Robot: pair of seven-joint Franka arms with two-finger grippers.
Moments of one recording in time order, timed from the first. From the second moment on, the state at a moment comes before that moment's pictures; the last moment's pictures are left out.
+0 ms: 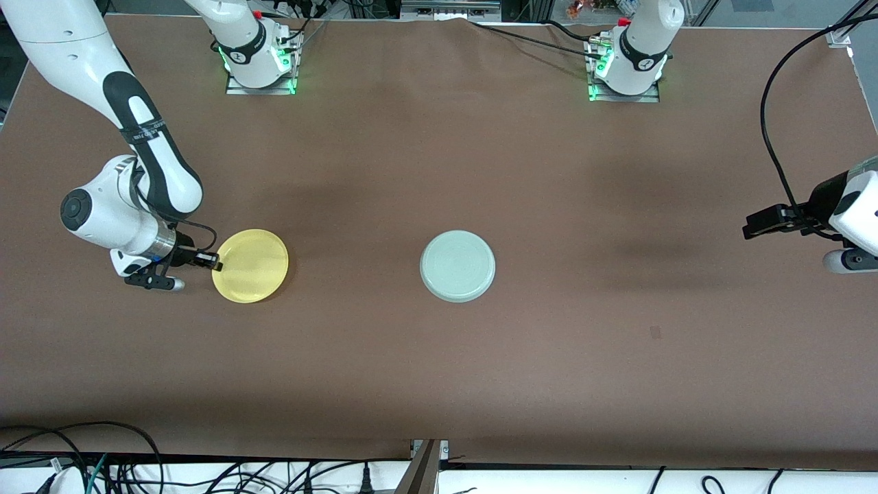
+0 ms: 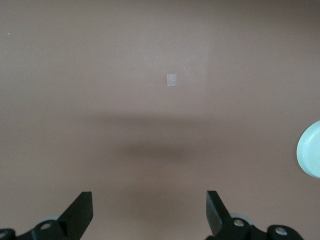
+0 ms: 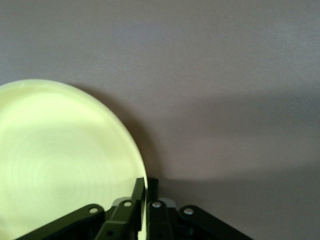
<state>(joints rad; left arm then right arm) -0.05 0.27 0.10 -1.38 -0.04 1.57 -0.03 -0.11 0.52 0.04 -2.04 0.28 2.55 -0.16</state>
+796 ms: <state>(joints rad) -0.05 0.28 0.10 -1.39 -0.04 1.57 -0.03 -0.06 0.40 0.26 -1.88 0.43 2.29 0.24</state>
